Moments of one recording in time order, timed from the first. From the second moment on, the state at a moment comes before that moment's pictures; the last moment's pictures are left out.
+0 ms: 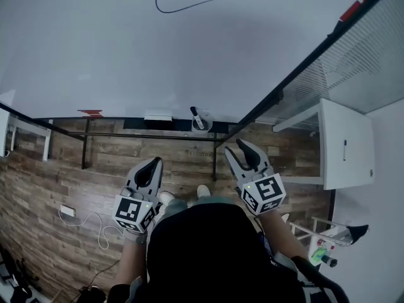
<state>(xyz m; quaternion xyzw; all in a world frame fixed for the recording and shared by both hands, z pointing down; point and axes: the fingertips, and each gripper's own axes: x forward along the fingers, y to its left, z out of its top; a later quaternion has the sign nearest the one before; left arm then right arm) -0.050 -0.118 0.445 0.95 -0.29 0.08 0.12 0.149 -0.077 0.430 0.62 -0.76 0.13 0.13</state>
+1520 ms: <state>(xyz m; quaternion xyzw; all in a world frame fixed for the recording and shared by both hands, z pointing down) -0.024 -0.121 0.435 0.96 -0.25 0.09 0.10 0.147 -0.060 0.433 0.63 -0.75 0.13 0.12</state>
